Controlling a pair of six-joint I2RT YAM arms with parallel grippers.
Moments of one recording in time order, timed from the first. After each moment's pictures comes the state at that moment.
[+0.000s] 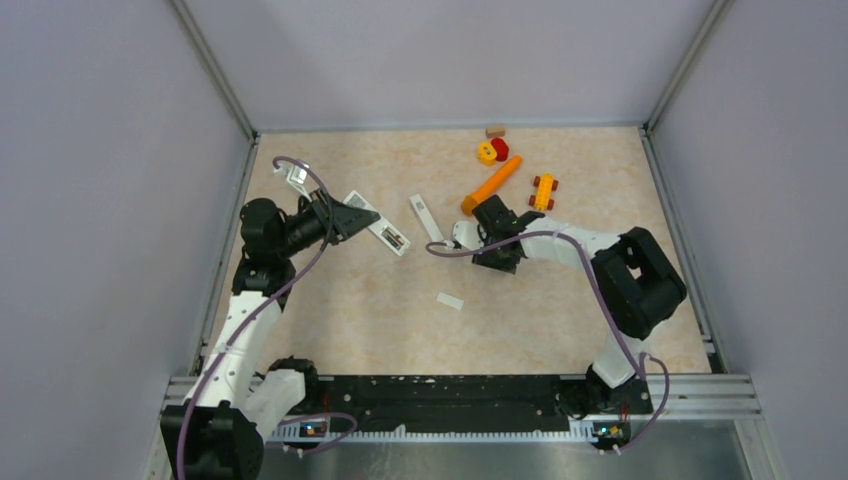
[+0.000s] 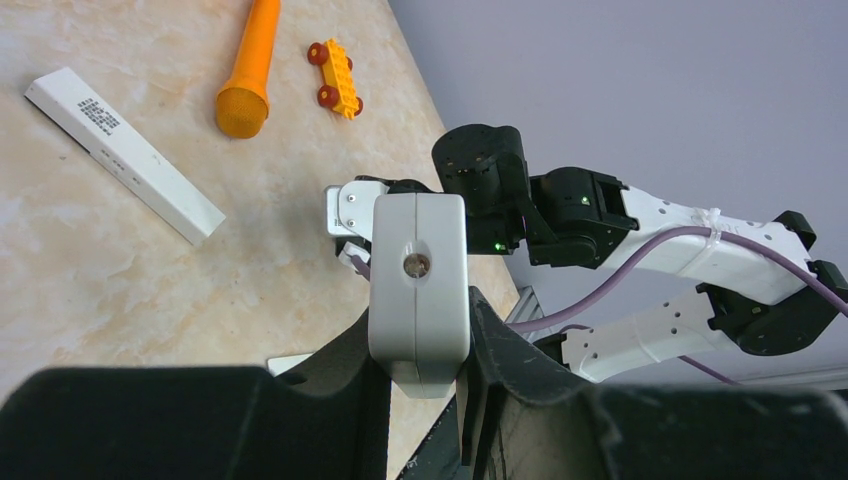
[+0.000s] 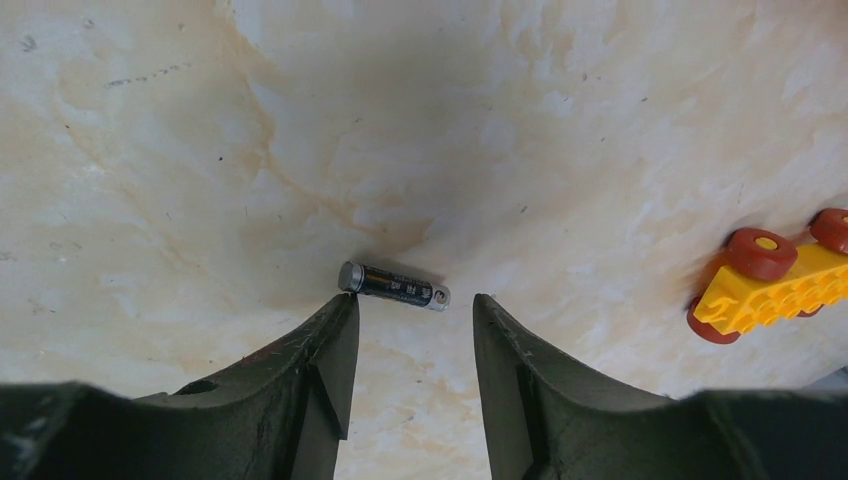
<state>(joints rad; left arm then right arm) -0.04 0.93 0.71 0.15 0.84 -0.85 0.64 1.74 1.08 -0.52 0.16 -0.74</state>
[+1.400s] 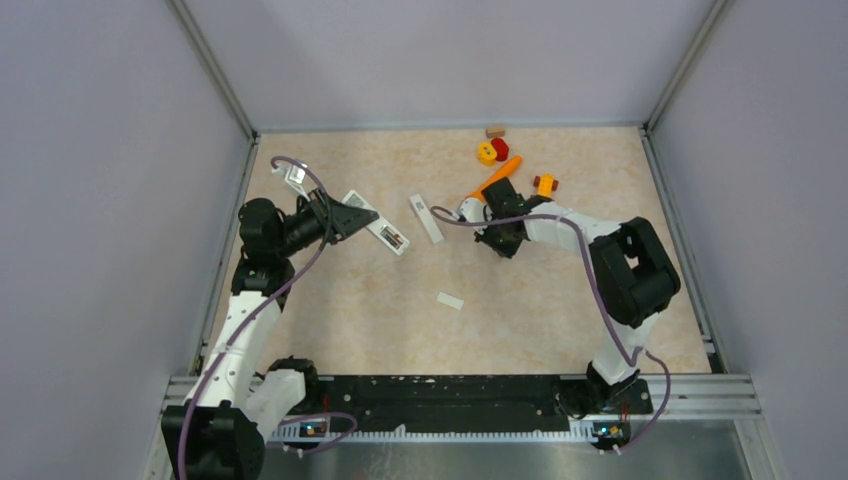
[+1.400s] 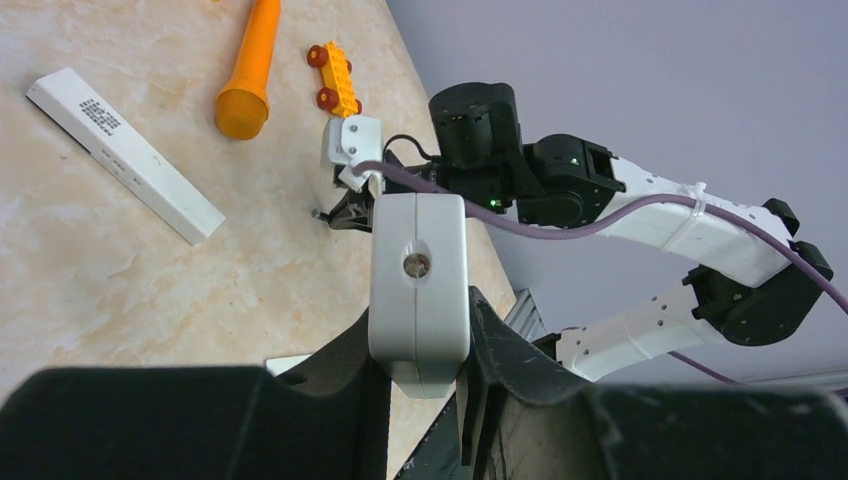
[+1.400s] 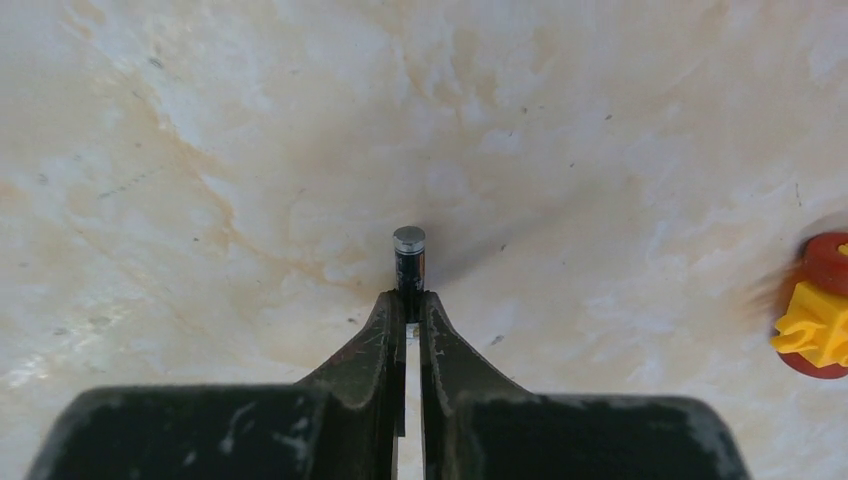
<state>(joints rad) -0.03 0.93 0.71 0.15 0.85 -0.86 0.54 1.82 1.18 -0.54 0.01 -0.58</state>
